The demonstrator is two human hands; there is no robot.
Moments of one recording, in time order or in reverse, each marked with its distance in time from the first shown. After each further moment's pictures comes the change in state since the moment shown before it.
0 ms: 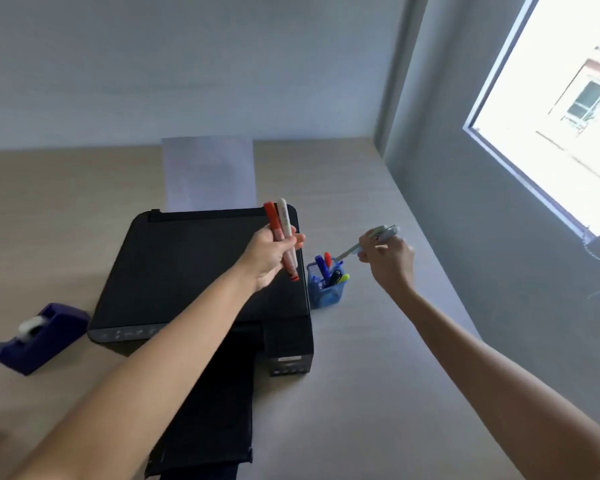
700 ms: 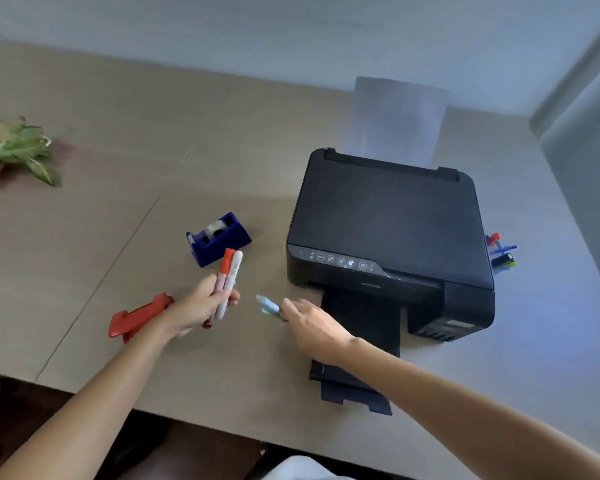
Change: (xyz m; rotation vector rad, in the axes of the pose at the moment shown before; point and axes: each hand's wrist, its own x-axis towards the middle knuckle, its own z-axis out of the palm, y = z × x) left_hand -0.210 -0.139 -0.386 0.402 0.247 -0.172; right_hand -0.300 -0.067 0.276 -0.547 -1.111 -0.744
